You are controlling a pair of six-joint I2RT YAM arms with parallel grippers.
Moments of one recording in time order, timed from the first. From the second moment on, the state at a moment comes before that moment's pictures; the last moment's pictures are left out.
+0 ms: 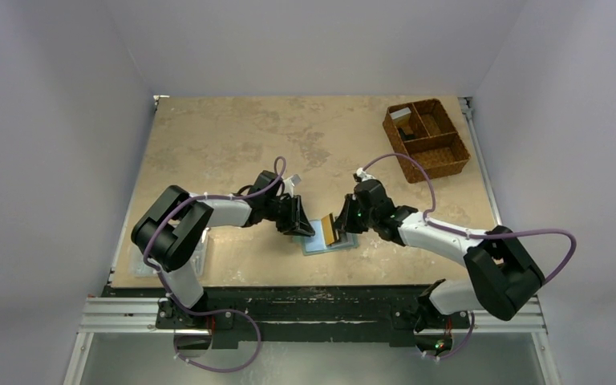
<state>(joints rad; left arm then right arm) -0.58 1.75 0.76 0.11 0.60 -0.76 0.65 1.37 0.64 -0.07 -0.07 0.73</state>
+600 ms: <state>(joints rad) -0.58 1.75 0.75 0.14 0.60 -0.76 0.63 1.37 0.56 0.06 -0.13 0.80</state>
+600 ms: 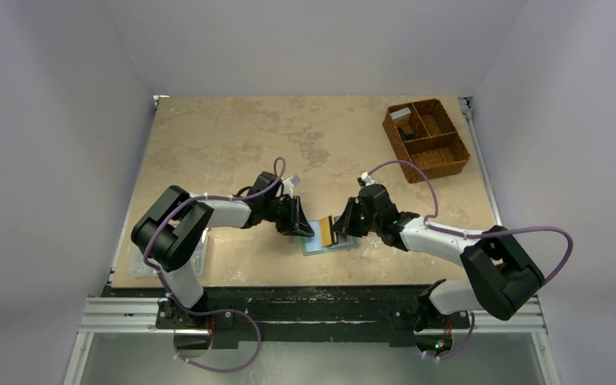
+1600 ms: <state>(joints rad) -0.58 1.74 0.76 0.12 0.60 -0.75 0.58 1.46 0.54 0.17 -0.30 0.75</state>
